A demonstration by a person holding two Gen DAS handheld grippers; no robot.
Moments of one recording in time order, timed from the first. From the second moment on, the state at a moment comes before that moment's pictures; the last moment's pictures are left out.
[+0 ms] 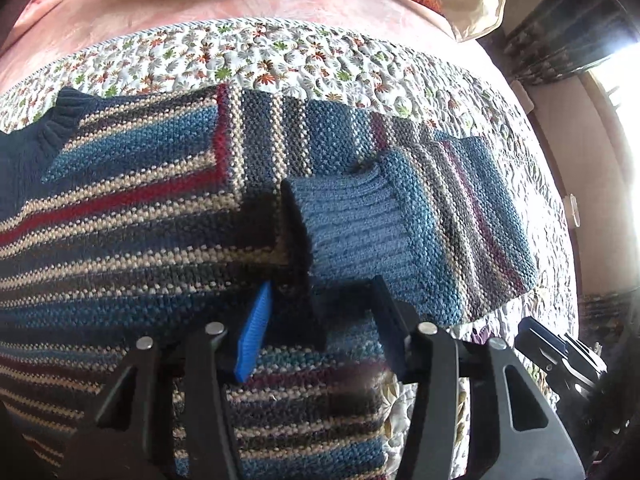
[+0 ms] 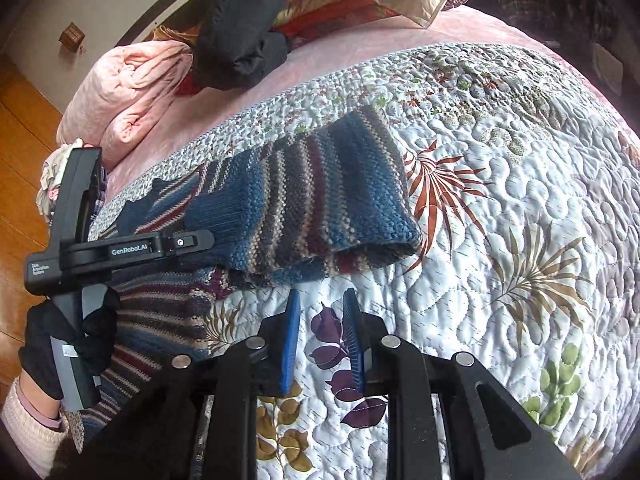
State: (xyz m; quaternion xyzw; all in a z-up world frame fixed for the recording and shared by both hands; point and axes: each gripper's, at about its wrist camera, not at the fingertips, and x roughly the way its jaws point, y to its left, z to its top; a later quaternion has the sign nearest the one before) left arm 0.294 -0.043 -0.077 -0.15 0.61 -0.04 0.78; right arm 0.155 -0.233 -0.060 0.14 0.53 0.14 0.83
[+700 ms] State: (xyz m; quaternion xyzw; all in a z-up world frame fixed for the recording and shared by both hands) left arm 0.218 0.128 0.007 -0.19 0.50 0.05 0.84; right arm 0.173 -0.196 -0.036 0.14 0.51 0.16 0.83
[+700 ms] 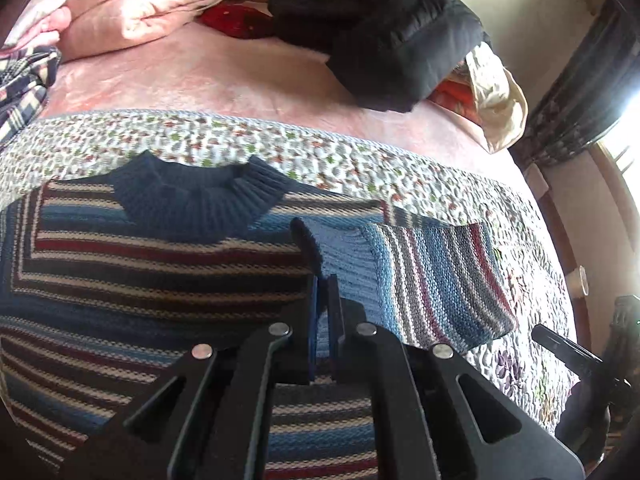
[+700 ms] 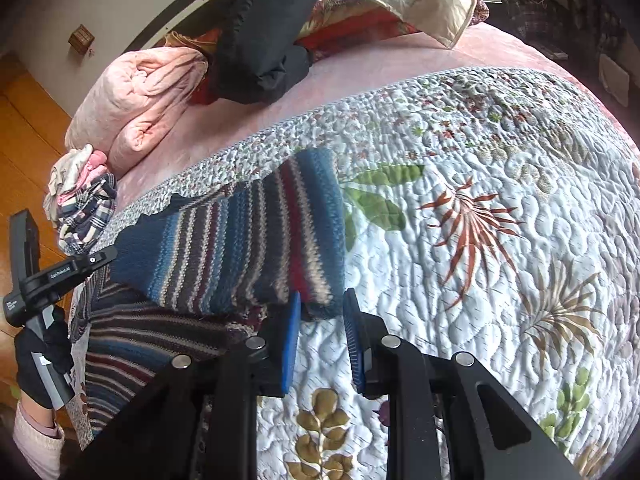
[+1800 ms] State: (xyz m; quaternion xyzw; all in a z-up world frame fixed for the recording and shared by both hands) left arm 0.166 0.246 -0.007 -0.14 0.48 0.20 0.84; right arm 0.191 -0.064 -0.034 0.05 0.52 0.23 0.82
